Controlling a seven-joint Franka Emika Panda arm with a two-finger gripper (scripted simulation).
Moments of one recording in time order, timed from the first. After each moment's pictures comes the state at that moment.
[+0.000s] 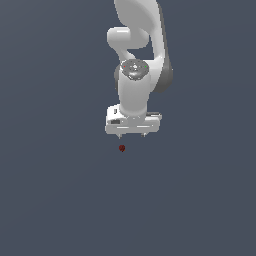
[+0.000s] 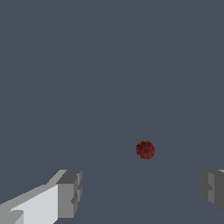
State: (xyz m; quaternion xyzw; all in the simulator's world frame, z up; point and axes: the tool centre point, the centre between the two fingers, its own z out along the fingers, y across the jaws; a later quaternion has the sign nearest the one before) arm -0.008 0.016 0.166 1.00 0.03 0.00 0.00
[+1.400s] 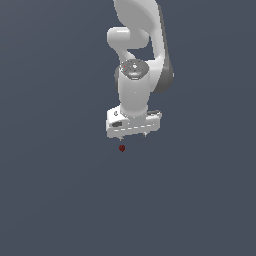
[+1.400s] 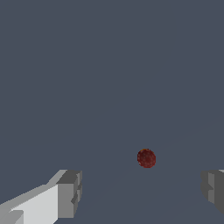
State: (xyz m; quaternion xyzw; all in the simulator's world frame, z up) arm -0.001 0.020 0.167 1.00 0.09 0.01 -0.01
